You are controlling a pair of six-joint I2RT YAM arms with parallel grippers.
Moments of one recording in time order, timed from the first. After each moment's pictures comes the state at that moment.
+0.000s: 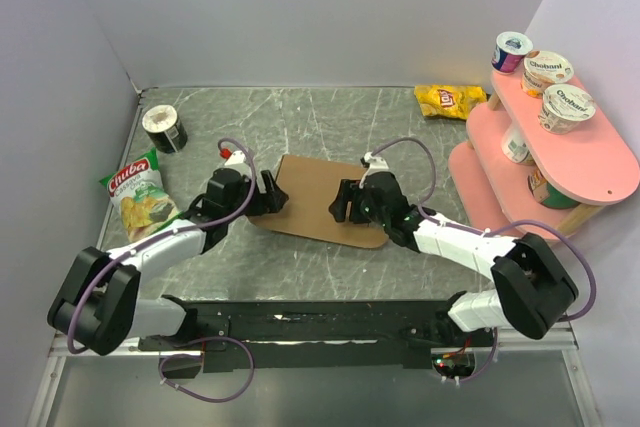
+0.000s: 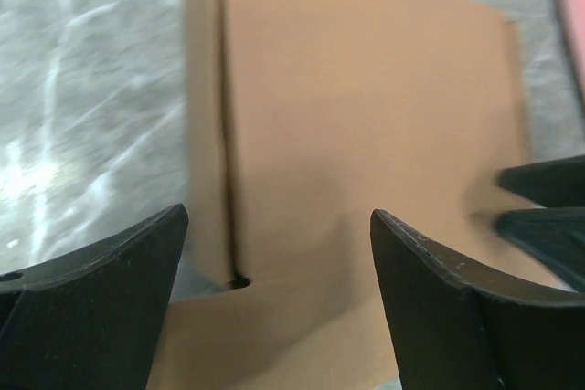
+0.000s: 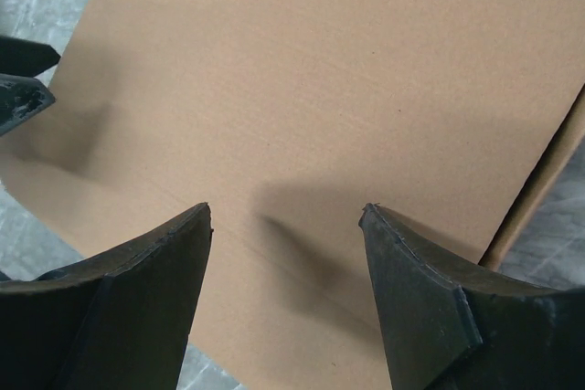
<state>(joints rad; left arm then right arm) -0.46 1.27 0.57 0.23 0.09 -0.54 0.66 1.33 0.66 0.08 0.04 0.56</state>
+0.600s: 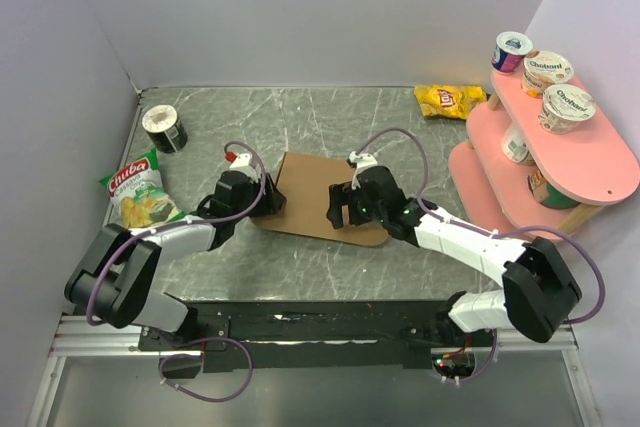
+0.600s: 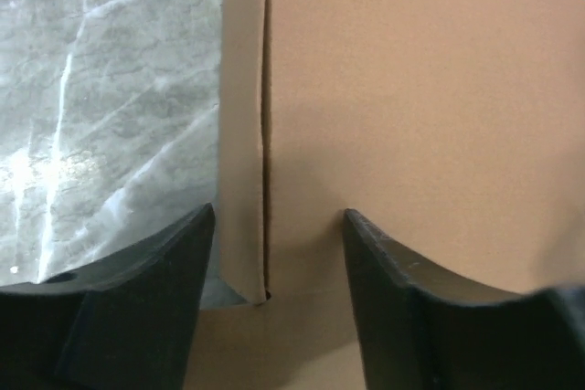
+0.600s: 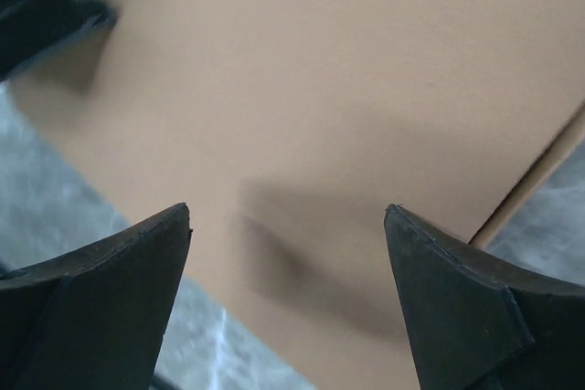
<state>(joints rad) -0.47 1.42 0.55 0.36 0.04 -0.53 0.70 1.32 0.76 -0.12 0.05 0.40</state>
